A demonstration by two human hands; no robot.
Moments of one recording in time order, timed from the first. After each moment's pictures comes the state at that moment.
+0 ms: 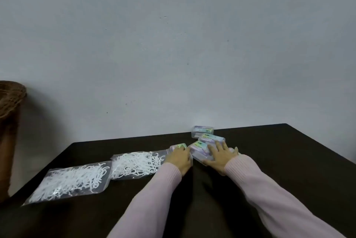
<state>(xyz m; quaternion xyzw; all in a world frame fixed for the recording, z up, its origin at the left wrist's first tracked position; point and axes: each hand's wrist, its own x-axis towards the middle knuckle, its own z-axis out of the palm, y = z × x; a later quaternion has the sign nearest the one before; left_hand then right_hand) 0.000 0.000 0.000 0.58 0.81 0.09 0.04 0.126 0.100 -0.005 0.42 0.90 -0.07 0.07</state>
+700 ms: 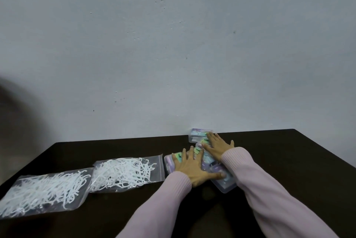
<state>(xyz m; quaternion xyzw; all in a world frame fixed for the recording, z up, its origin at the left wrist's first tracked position) 0.011 0.063 -0.025 0.56 0.82 0.06 0.14 0.084 0.187 -0.013 0.42 0.90 -0.13 0.01</state>
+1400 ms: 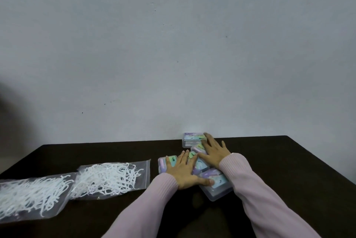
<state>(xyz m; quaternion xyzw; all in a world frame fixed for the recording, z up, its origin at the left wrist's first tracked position) 0.012 0.079 -0.019 0.59 0.78 0.06 0.18 0.103 0.212 -0.018 0.35 0.94 -0.05 0.01</state>
